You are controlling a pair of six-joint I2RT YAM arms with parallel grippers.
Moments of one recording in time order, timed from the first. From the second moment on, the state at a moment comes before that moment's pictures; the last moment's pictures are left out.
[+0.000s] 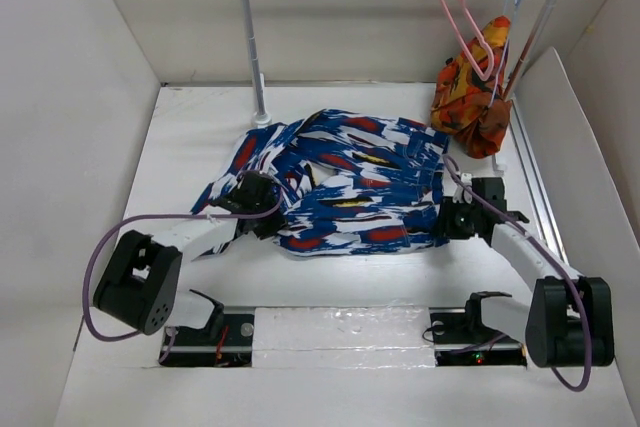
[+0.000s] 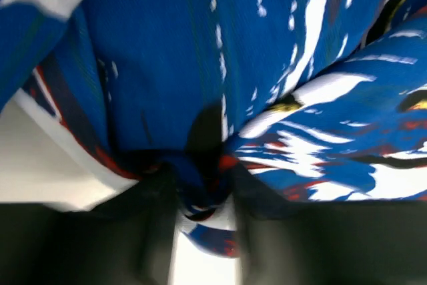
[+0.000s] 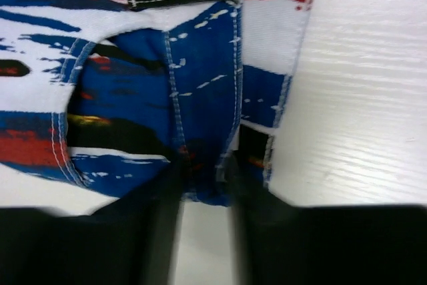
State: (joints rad) left arm -0.46 1.34 0.62 -0.30 0.03 -0.86; right arm 0.00 1.14 0.52 -0.38 -0.30 0.09
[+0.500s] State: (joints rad) left arm -0.77 1.15 0.74 -0.45 0.03 -0.89; right arm -0.20 0.88 0.75 -0.63 -0.11 0.05
